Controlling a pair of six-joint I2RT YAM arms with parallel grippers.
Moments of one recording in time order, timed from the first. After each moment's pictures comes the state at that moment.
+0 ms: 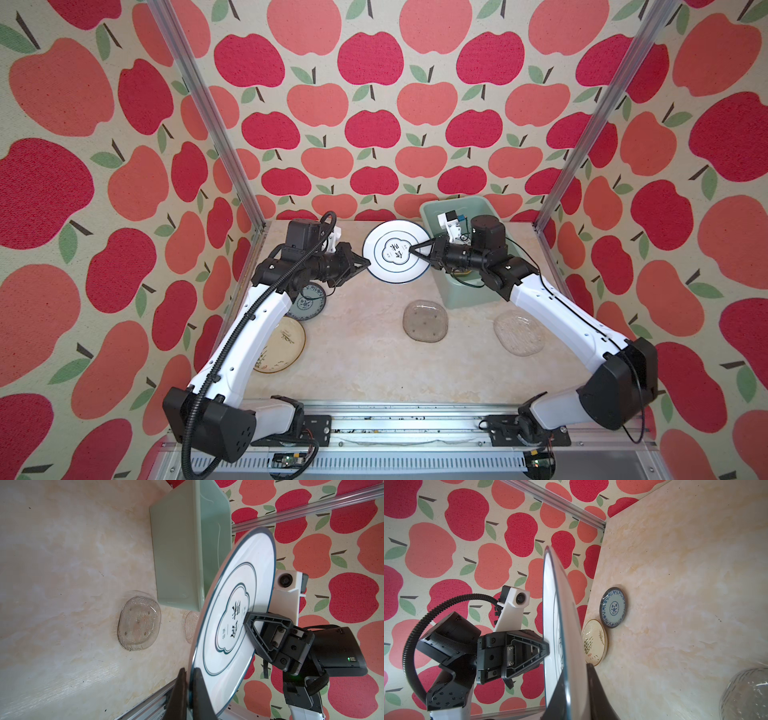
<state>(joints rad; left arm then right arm) -0.31 1.28 1.36 -0.72 0.62 -0.86 0.58 1.46 1.29 -0.16 -0.64 0.97</state>
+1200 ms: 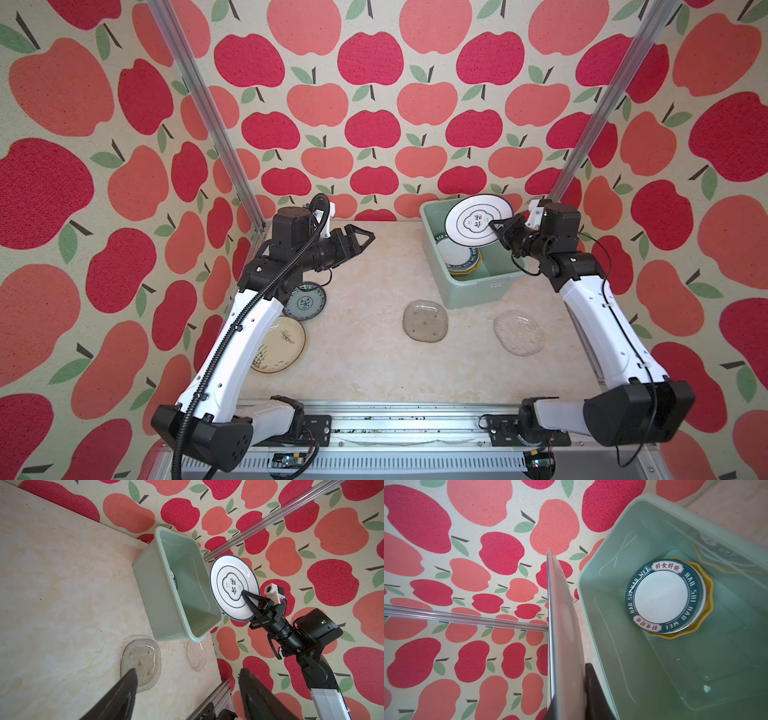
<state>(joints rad) -0.31 1.25 1.46 -0.64 0.53 -0.69 0.15 1.33 1.36 -0.44 -0.30 0.91</state>
